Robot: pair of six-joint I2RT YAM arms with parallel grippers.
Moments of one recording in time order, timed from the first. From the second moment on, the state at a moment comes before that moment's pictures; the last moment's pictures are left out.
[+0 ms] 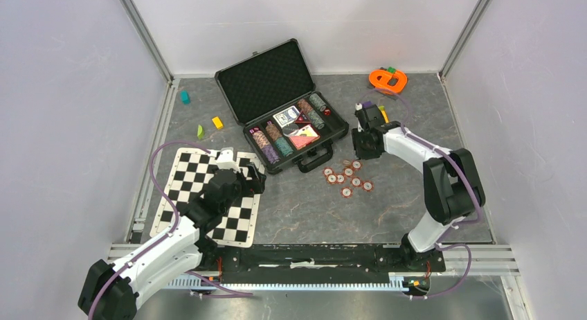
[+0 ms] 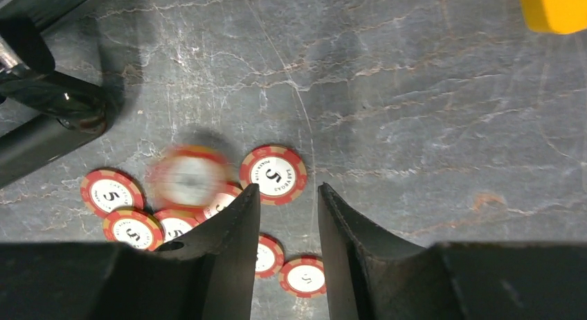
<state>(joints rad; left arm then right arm) -0.60 0.73 0.29 -0.05 -0.28 -0.55 0.34 1.66 1.06 -0.51 0.08 0.23</state>
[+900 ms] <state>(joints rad) -0.60 0.74 0.29 -0.05 -0.28 -0.55 0.36 1.72 1.07 -0.46 0.07 0.22</state>
